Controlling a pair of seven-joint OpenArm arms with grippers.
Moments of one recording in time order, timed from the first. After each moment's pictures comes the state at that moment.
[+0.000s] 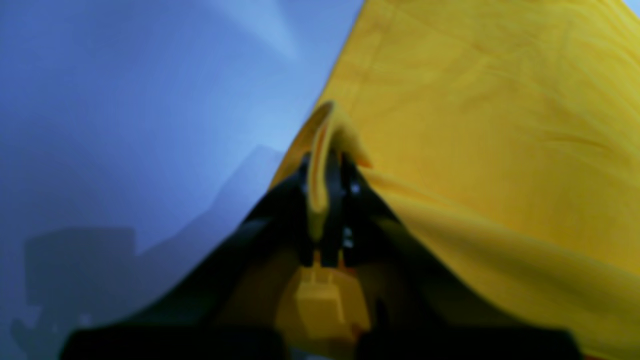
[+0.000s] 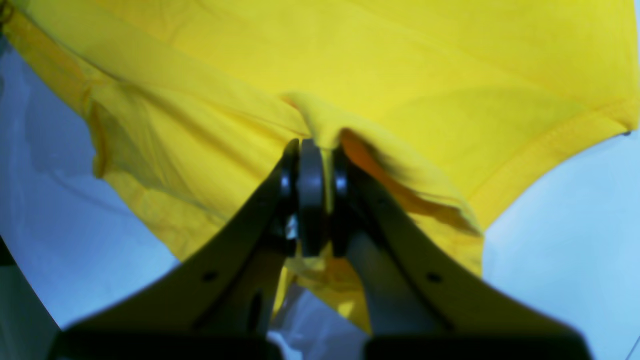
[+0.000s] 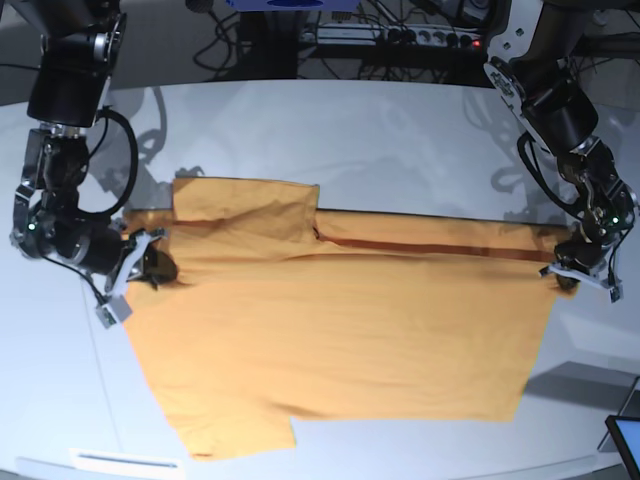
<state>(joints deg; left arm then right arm) -18.8 -20.4 -39.1 60.4 -9.1 -25.3 36.9 10.7 12.3 14.7 79.6 38.0 41.0 -63.5</state>
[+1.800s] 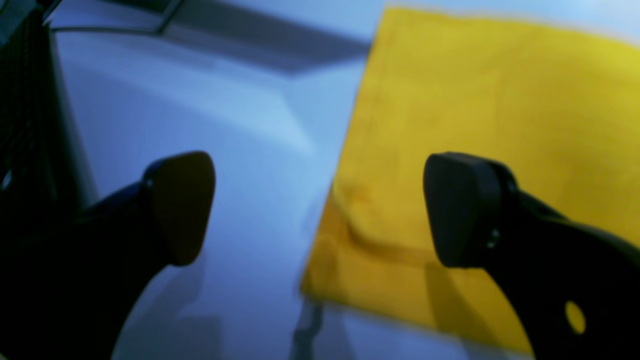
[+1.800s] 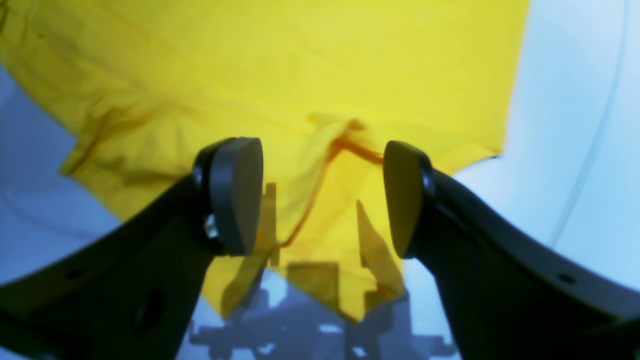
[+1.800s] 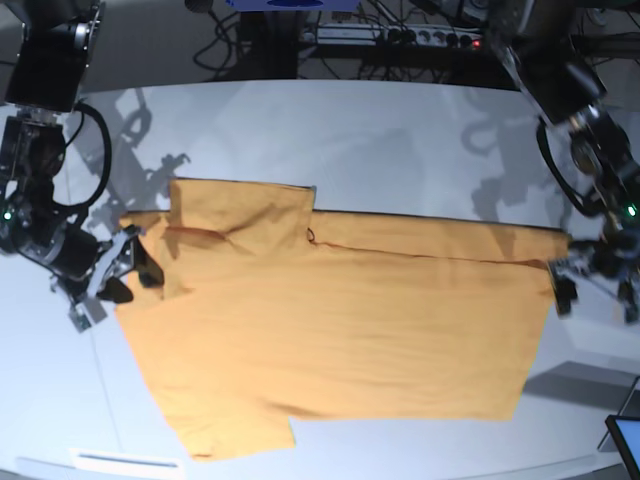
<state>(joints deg) -8.0 -20.5 -34.1 91.8 -9.7 -25.5 45.6 6.7 17.2 14.6 90.0 38.0 41.0 -60.0</state>
